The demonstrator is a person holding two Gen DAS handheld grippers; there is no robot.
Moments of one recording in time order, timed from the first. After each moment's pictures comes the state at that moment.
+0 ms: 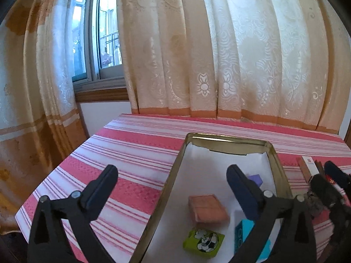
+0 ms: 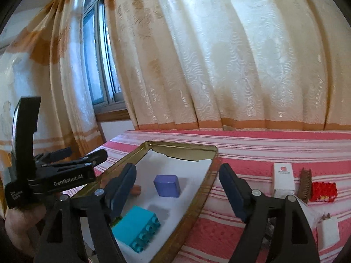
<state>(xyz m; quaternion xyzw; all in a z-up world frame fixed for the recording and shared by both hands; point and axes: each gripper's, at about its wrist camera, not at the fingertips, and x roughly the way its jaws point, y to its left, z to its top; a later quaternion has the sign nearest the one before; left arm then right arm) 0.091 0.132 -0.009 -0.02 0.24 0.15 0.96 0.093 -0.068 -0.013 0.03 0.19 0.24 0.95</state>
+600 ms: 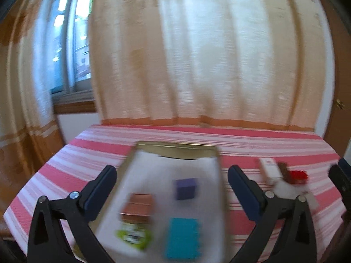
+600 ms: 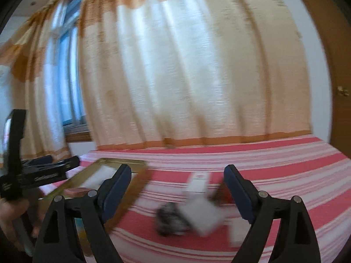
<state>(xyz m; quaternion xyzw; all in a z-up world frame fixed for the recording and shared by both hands) 0.081 0.041 0.006 -0.01 0.22 0.07 0.97 0.053 -0.198 0.007 0.04 0.13 0.11 0.98</state>
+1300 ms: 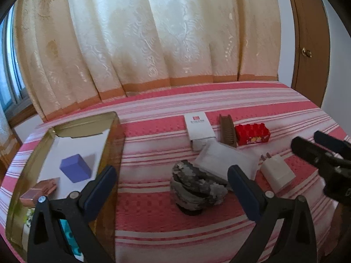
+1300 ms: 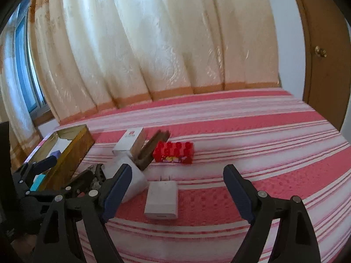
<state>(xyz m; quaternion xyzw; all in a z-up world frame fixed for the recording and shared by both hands) 0.122 -0.092 -0.052 0.06 0.31 -0.06 0.95 0.086 -0.277 -0.030 0.06 0.29 0.04 0.95</state>
